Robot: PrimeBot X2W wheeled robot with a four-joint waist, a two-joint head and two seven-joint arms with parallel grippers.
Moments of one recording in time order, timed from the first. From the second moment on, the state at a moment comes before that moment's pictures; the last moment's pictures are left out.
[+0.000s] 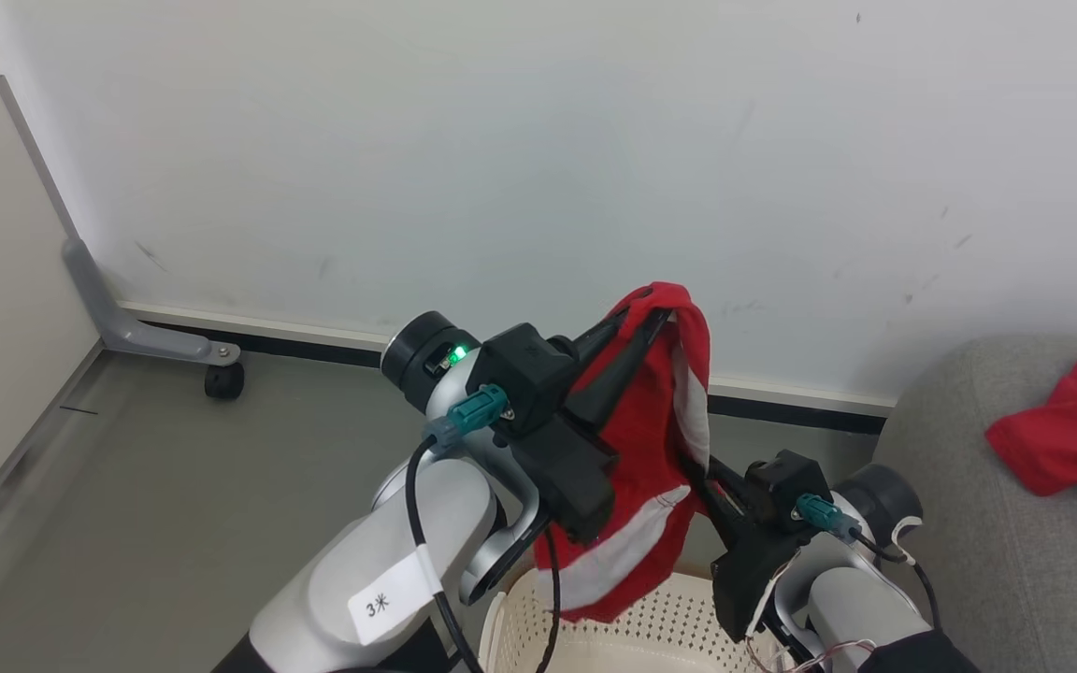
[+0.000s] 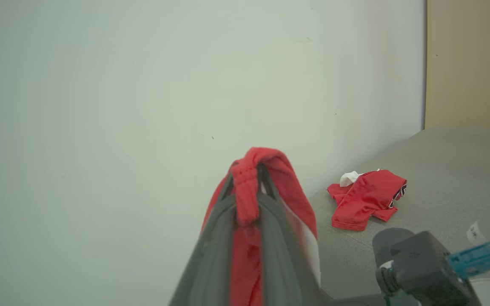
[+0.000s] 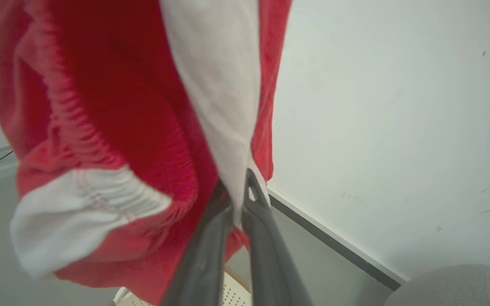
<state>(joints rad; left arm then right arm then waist) -0.72 0.04 -0.80 0.45 -0.50 -0.09 -0.19 -0.53 -0.06 0.52 0.81 0.10 0.11 -0.25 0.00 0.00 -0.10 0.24</state>
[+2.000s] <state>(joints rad) -0.38 0.06 -0.82 0.42 -0.56 0.01 -0.23 -0.43 -0.53 0.30 0.29 0.17 0.07 -0.20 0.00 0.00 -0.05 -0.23</state>
